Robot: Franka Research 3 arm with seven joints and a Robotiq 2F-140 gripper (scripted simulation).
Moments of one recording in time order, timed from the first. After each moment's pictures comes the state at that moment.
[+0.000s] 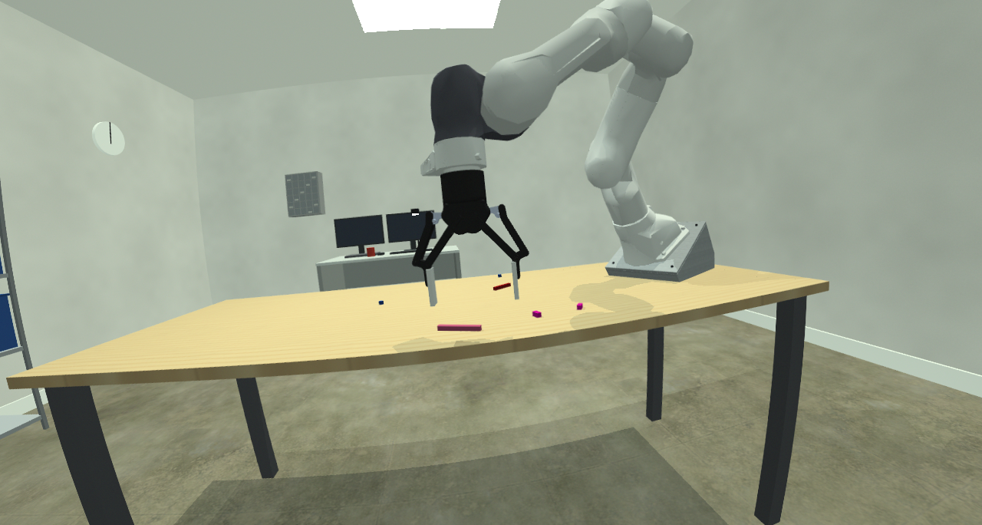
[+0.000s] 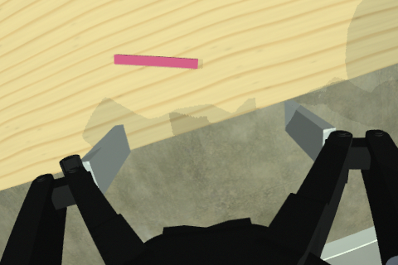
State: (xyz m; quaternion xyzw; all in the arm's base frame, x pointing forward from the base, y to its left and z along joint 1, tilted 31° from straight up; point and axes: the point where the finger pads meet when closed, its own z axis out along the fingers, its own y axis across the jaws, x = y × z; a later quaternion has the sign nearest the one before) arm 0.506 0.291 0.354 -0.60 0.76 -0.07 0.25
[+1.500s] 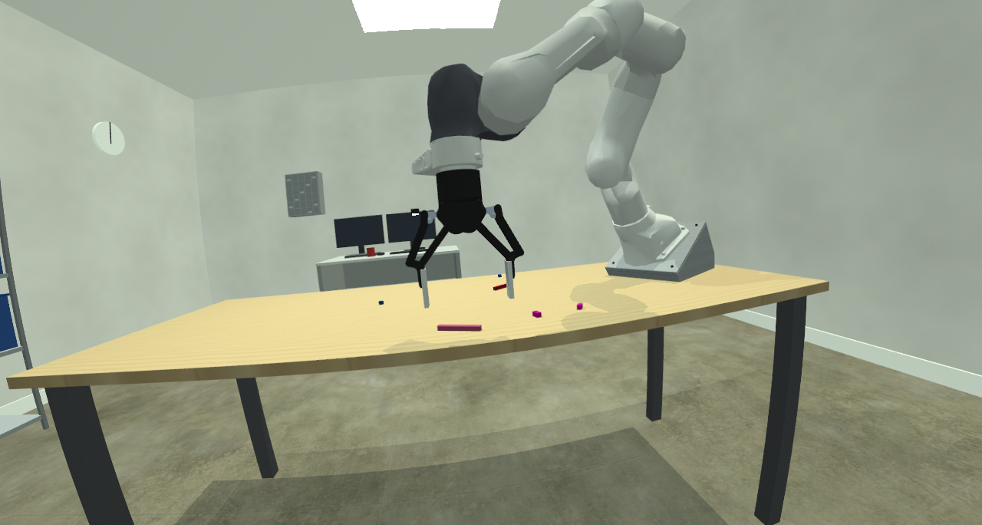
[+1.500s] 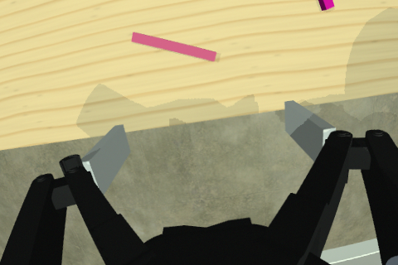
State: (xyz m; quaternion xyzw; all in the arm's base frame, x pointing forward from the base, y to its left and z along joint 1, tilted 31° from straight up) arm 0.515 0.295 0.361 -0.66 0.70 -0.10 0.25
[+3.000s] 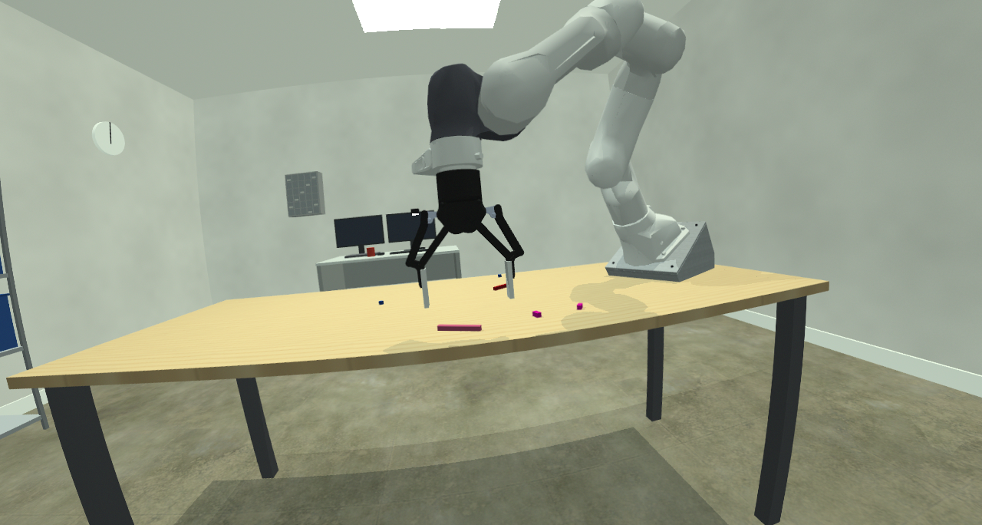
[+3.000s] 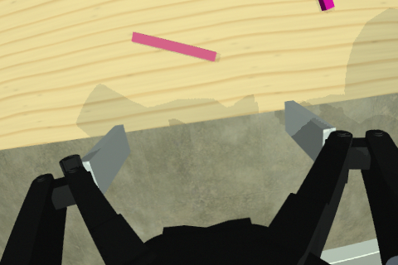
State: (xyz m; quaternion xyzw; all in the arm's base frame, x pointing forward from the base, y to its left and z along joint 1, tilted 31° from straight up) arm 0.515 0.294 0.361 -0.66 0.70 -0.10 0.25
